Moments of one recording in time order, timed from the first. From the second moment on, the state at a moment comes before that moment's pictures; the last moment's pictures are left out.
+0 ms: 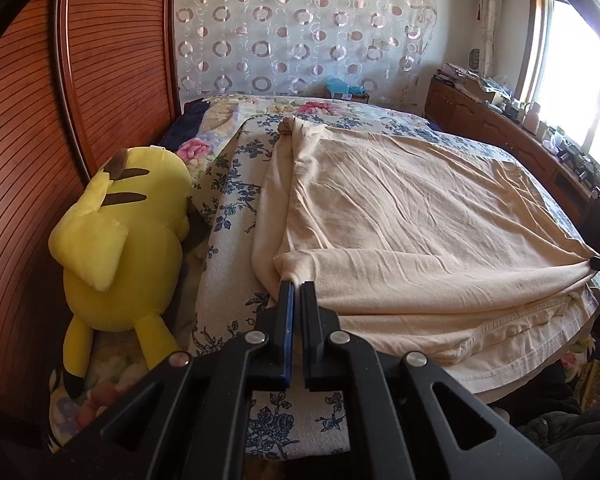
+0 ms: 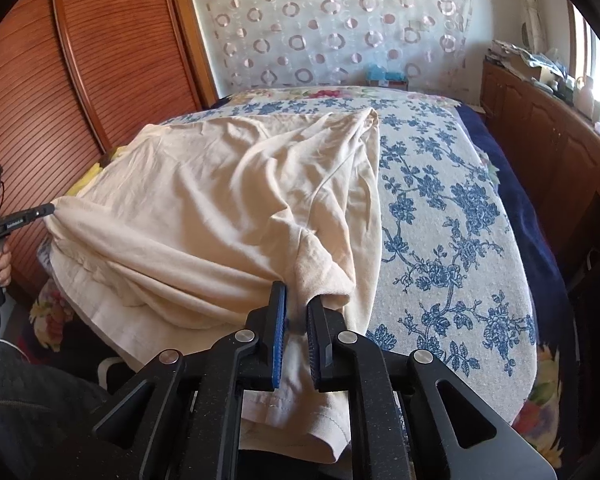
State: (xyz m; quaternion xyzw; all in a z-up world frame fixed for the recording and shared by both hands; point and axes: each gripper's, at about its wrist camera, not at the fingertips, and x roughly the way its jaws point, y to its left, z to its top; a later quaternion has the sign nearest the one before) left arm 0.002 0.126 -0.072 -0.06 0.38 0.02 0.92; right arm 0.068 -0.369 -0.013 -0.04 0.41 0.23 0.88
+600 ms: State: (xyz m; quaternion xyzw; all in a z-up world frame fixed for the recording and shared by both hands) left arm 0.002 0.129 -0.085 -0.05 0.39 0.03 0.92; right arm 0.076 -0.338 -0.005 -0.08 0.37 0.22 0.90
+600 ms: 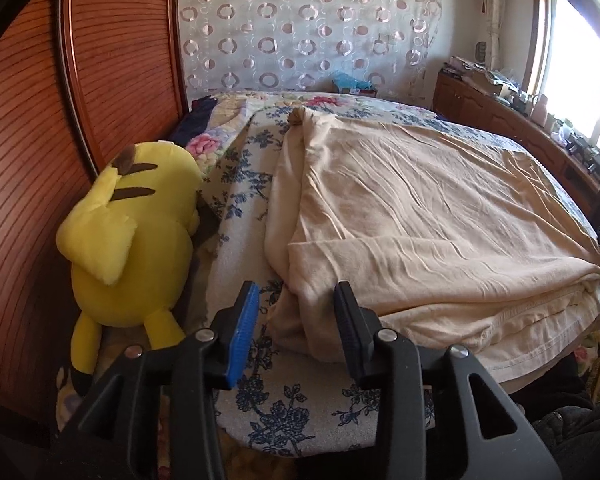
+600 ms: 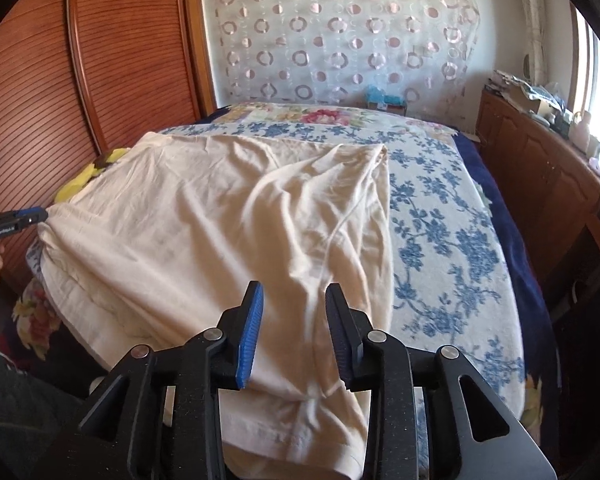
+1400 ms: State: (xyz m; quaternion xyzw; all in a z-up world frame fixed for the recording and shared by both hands) left arm 0.004 0.126 -0.105 -0.07 0.41 0.03 0.91; right arm 0.087 -0.299 -0.050 -0.12 0.39 0.20 0.89
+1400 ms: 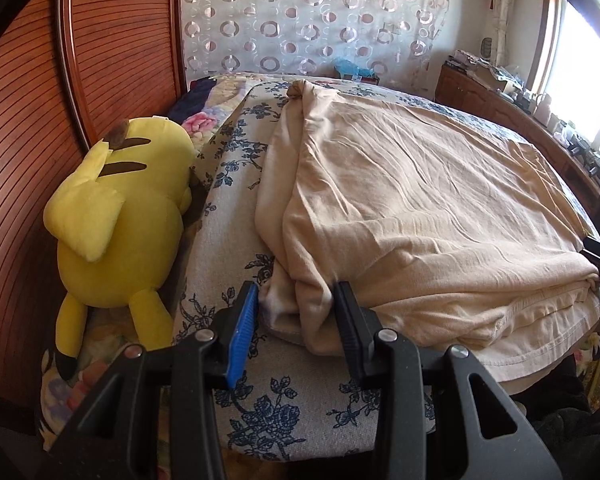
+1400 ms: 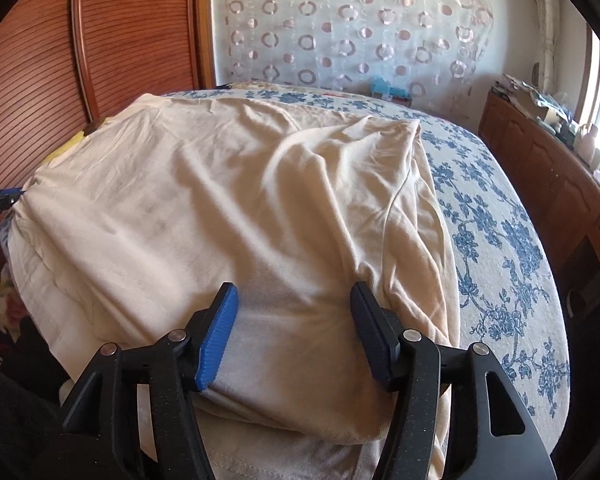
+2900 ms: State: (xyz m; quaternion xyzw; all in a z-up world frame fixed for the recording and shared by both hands) left arm 0.074 -0.102 0.046 -0.01 0.27 -0.28 0.92; right arm 0.061 -0.387 -0.003 -0.05 0.34 0.15 0.93
